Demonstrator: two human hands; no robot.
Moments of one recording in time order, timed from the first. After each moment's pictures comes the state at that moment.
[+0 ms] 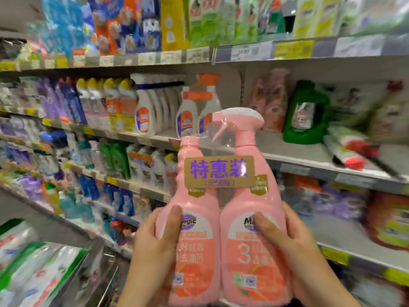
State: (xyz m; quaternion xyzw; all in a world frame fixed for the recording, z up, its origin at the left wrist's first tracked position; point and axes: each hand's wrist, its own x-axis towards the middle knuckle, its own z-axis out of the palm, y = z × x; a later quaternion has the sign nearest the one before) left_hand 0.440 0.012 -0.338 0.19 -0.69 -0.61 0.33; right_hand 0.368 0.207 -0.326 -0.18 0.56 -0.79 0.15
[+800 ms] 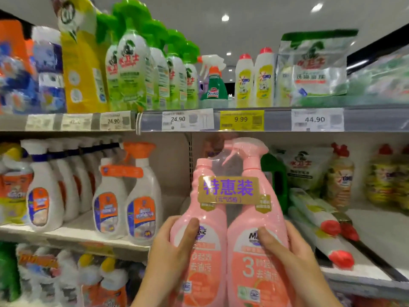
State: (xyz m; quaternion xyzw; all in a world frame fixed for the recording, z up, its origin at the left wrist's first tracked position) left_hand 0.132 0.025 -0.279 0.01 -0.72 -0.63 0.29; right_hand 0.117 0.230 -0.287 -0.12 0.60 -0.79 -0.04
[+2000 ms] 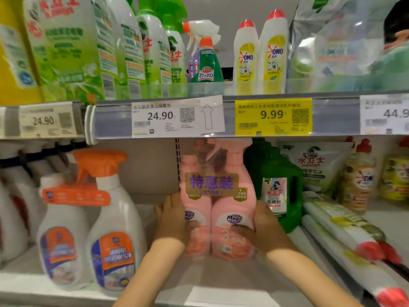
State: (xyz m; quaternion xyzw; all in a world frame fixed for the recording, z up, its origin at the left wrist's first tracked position) left_hand -0.065 -0.017 -0.275 0.03 -0.97 -0.09 0.21; right_hand -0.056 0.183 -0.279 -0.07 0.92 -0.37 -0.10
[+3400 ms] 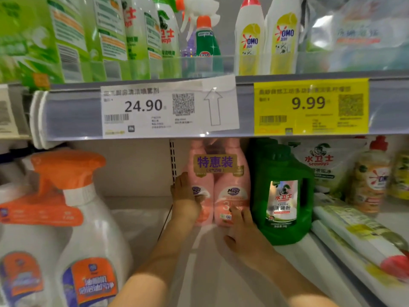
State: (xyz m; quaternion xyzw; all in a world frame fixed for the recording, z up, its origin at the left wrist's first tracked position) left_hand -0.184 0.001 -0.282 0.01 -0.94 -0.25 0.24; right_hand -0.116 0.154 -0.319 -0.10 0.97 -0.23 -0.04
